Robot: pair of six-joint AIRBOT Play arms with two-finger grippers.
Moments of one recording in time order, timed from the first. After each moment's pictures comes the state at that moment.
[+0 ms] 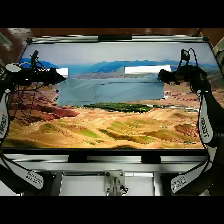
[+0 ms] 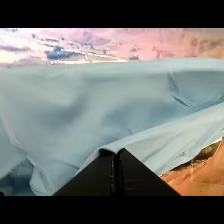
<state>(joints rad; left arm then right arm) 0.19 -1.87 1.70 0.64 -1.11 -1.17 -0.11 -1.83 1.62 2.04 -0.74 -1.68</state>
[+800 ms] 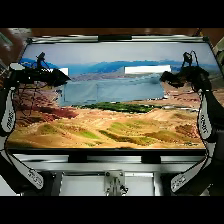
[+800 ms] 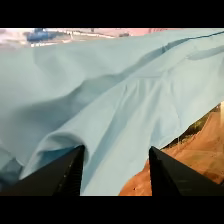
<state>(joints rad) 0.19 -1.98 1.85 0.62 -1.30 -1.17 -0.15 -1.89 1.67 1.95 -0.83 -1.62</state>
